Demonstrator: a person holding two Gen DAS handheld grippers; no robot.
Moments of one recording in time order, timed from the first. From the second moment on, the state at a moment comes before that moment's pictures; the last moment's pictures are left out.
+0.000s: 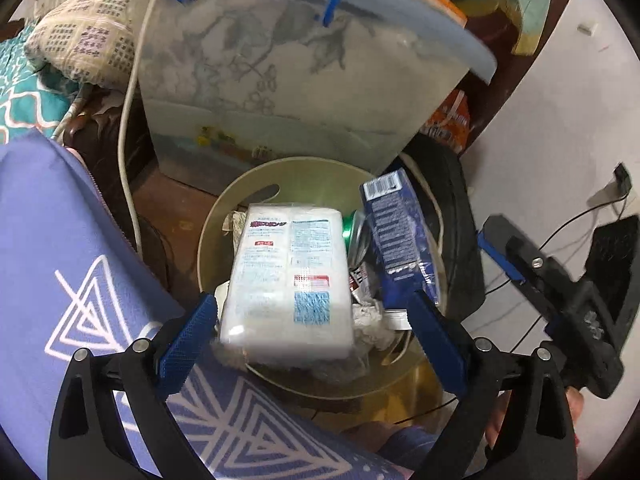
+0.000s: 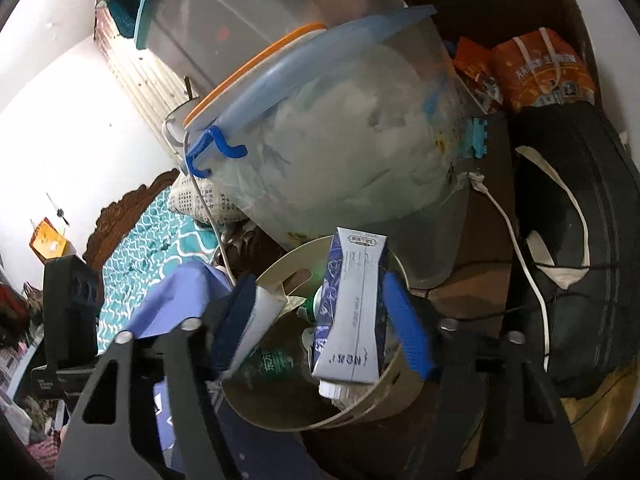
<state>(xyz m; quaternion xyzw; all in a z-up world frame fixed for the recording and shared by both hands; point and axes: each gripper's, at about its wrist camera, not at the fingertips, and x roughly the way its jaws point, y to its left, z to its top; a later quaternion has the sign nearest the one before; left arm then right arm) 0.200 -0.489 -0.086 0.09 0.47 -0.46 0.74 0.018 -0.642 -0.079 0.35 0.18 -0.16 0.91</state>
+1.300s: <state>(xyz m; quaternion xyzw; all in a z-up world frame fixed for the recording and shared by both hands) 0.035 -0.232 0.018 0.16 0.29 -0.34 0.88 -0.096 -0.403 -0.022 0.35 0.20 -0.15 0.90</state>
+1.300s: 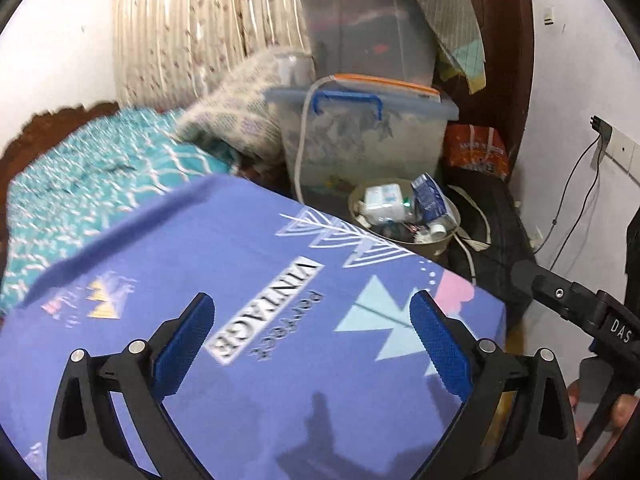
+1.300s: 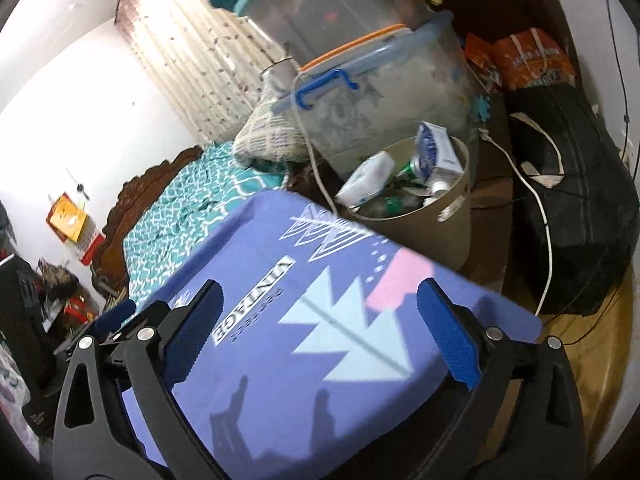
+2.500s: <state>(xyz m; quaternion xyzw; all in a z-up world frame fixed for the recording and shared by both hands) -0.002 -0.159 0.049 0.11 0.22 -0.28 0.93 -0.126 -0.346 -0.006 0.30 0.17 -0.21 0.91</state>
